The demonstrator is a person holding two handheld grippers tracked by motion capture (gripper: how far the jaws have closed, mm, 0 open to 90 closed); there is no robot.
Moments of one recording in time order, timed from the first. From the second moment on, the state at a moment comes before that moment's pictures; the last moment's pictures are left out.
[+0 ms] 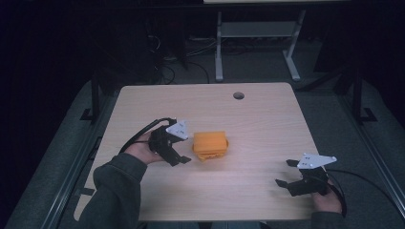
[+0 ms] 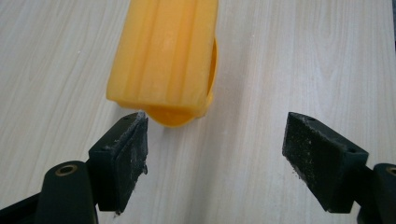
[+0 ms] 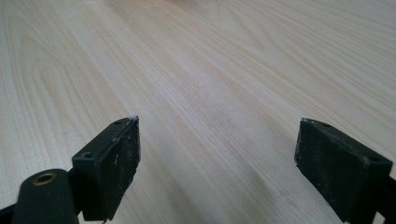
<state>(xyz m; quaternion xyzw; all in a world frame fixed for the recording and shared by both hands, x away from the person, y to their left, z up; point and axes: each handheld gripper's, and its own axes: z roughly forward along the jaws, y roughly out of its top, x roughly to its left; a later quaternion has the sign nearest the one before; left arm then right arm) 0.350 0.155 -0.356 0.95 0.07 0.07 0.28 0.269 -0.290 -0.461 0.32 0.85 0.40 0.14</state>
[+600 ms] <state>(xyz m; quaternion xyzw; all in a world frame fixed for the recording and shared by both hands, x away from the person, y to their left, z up) 0.333 0.180 -0.372 0.95 0.08 0.07 0.29 0.269 -0.291 -0.462 0.32 0.85 0.39 0.14</state>
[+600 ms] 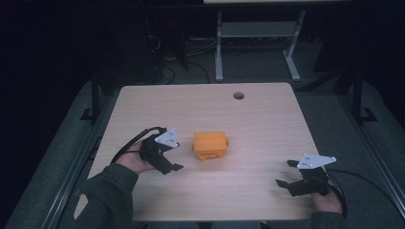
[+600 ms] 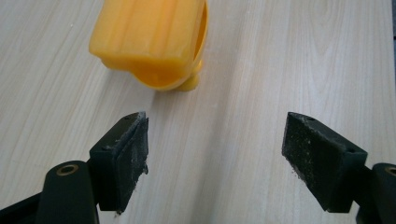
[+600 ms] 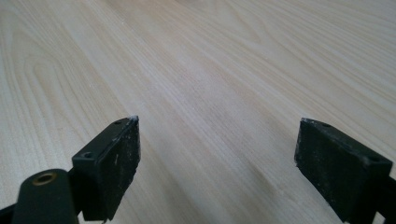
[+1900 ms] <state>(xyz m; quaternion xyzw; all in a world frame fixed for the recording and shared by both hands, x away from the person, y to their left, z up) 0.274 0.230 -0.431 0.94 0.12 0.10 0.29 0.267 -0.292 -0.466 0.33 0.85 0.38 0.14</state>
